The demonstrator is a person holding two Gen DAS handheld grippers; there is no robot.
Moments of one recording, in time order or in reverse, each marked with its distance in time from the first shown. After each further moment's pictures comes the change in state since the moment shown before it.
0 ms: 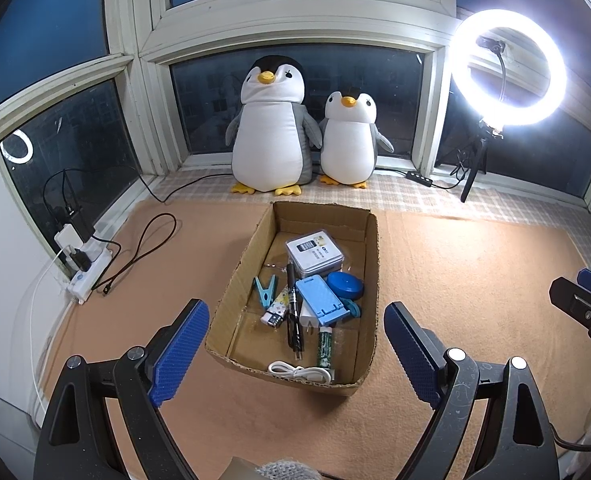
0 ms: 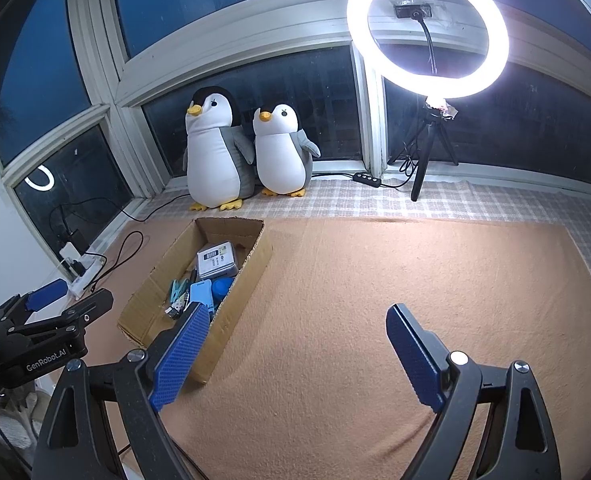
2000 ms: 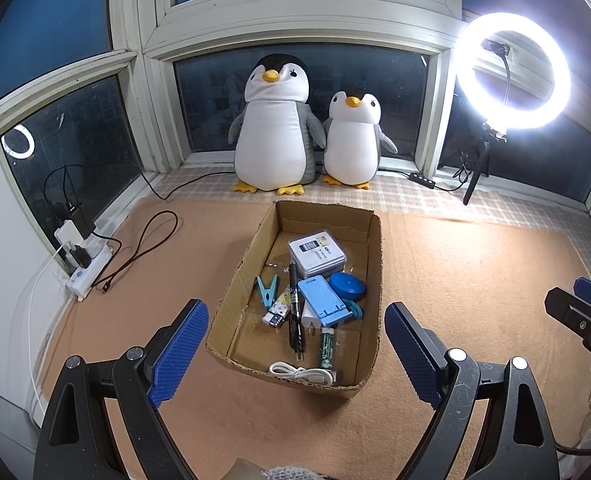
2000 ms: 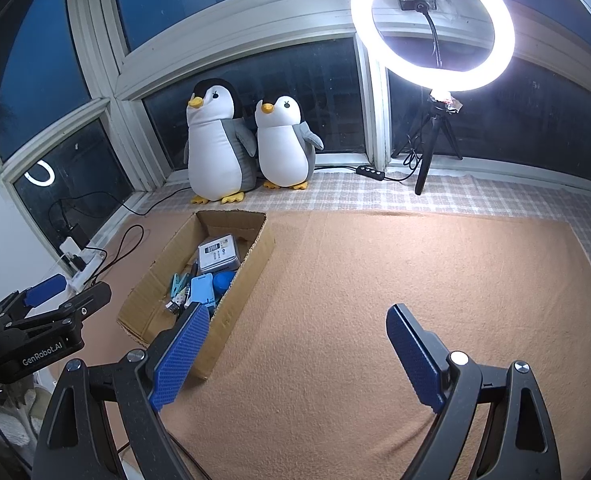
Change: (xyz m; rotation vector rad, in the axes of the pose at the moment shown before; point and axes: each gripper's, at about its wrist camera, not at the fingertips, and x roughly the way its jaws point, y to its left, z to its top) left arm 0.002 0.000 0.000 -0.014 0.000 0.004; right arm 0.006 0.005 -0.003 0.002 0.024 0.000
